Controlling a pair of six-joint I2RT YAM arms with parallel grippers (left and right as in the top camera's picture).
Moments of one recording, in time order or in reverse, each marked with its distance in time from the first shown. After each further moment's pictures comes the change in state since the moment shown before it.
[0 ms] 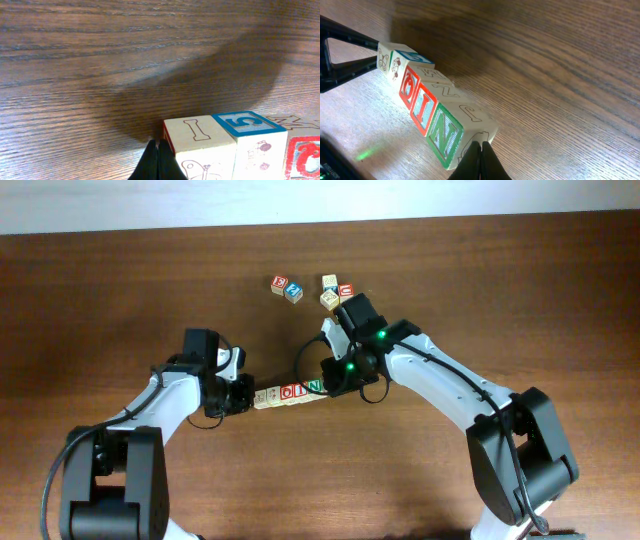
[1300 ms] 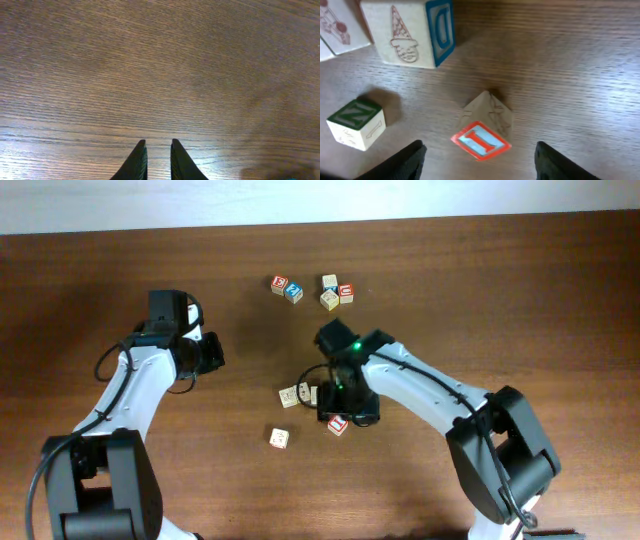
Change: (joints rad) left arm 0.103 0.000 0.241 -0.073 -0.285 -0.037; right arm 0.097 0.045 0.010 -0.257 0.160 0.431
